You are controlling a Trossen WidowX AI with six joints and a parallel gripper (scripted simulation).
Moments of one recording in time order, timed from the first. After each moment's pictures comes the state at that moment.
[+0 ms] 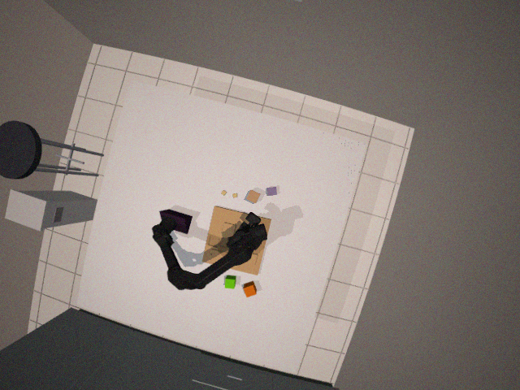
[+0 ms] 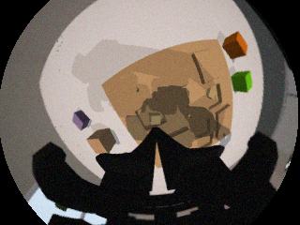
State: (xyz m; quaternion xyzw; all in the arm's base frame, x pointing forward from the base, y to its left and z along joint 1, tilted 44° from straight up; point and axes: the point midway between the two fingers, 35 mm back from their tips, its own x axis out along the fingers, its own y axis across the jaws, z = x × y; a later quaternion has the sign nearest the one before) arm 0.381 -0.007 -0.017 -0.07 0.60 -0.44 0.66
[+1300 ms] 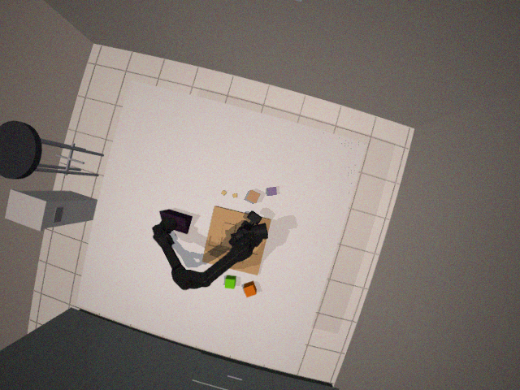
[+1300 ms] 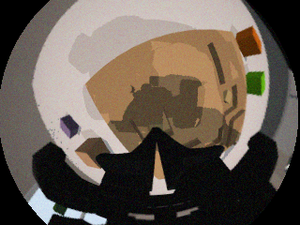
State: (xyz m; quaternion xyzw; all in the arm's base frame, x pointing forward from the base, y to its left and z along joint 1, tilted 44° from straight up) arm 0.378 -0.035 -0.050 -0.07 0.60 -0.44 0.66
